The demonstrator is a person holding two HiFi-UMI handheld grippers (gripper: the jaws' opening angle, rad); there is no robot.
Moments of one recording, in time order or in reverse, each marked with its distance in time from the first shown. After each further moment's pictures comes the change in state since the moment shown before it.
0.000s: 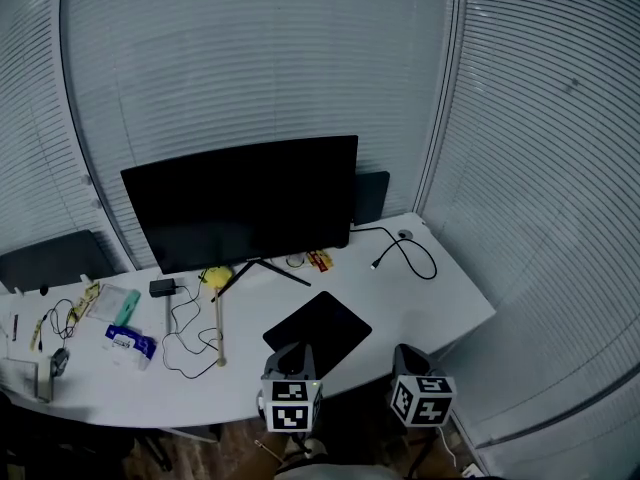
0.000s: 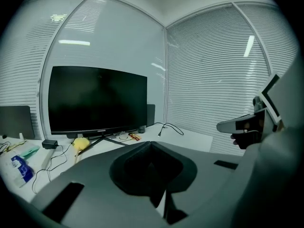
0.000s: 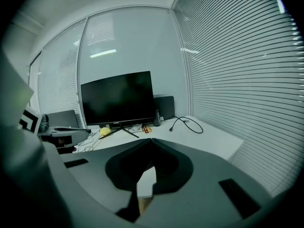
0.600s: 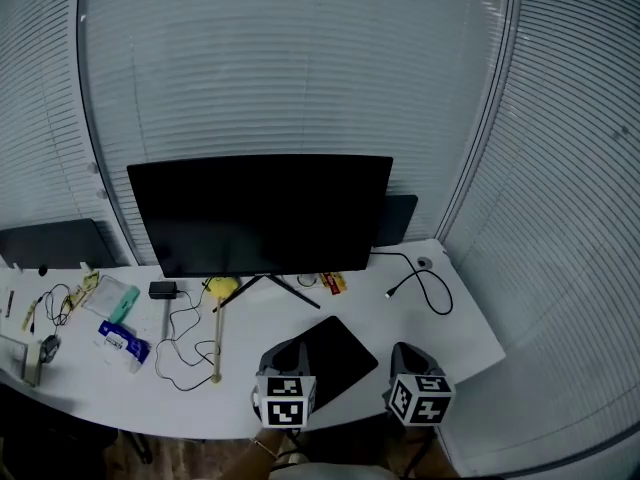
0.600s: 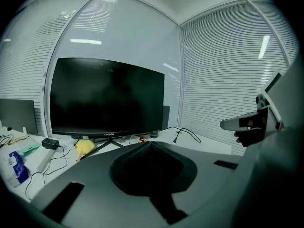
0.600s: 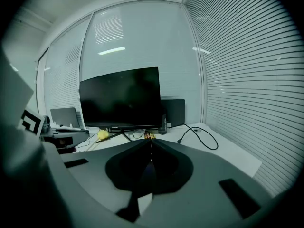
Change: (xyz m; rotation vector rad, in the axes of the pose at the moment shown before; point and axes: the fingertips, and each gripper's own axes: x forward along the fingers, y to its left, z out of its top) left arm 0.064 0.054 0.024 -0.082 -0.014 0.110; right arm 0.089 0.006 0.056 -0.087 0.001 0.084
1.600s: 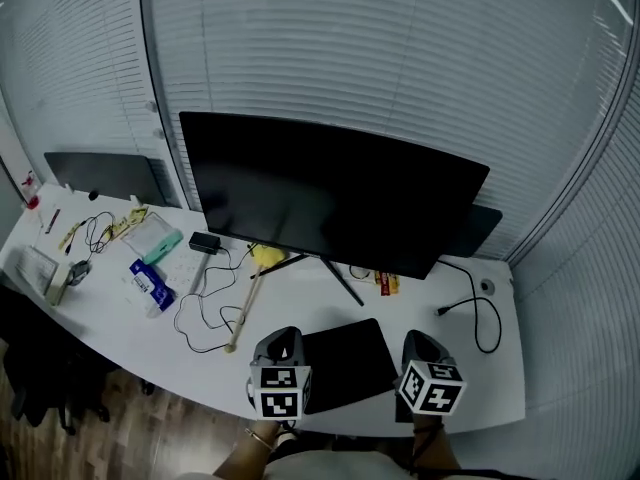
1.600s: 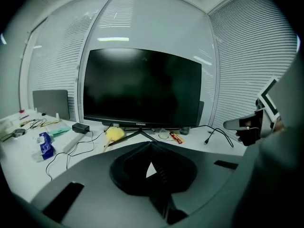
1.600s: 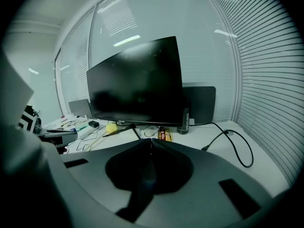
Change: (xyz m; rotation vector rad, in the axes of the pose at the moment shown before) left arm 0.004 0.069 -0.019 -0.179 0.084 0.354; right arm 0.120 0.022 0.018 -0.101 0.147 0.271
